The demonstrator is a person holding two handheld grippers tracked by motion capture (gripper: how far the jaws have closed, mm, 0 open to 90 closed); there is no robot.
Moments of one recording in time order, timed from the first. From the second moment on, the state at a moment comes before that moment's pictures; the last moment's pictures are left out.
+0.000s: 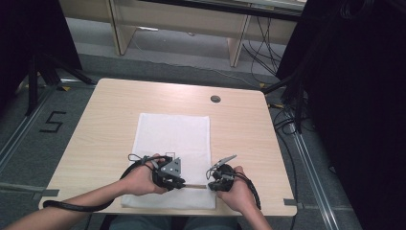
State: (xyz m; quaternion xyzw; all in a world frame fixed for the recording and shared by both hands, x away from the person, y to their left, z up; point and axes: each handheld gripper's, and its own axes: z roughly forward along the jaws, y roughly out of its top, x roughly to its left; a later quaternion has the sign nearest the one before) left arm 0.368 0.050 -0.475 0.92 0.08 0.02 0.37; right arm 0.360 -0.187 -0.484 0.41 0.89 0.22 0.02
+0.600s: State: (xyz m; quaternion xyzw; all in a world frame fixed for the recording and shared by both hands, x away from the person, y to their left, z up) left arm 0.368 0.059 -0.475 0.92 0.09 0.02 0.37; right arm 0.362 -0.189 -0.484 0.40 0.89 0.21 0.04
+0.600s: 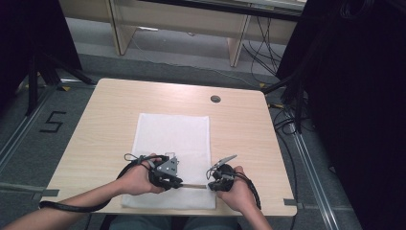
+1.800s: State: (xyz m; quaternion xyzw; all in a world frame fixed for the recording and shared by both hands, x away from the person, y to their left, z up) left arm 0.367 0.075 -0.472 0.92 0.09 0.02 0.38; right arm 0.359 -0.186 -0.483 0.42 0.88 0.21 0.02
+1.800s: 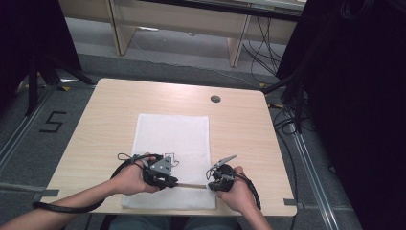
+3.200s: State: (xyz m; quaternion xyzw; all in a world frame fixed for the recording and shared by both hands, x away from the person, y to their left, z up) left arm 0.363 0.090 -0.470 0.91 0.10 0.02 0.39; right arm 0.361 -0.188 -0.484 0.41 0.89 0.21 0.03
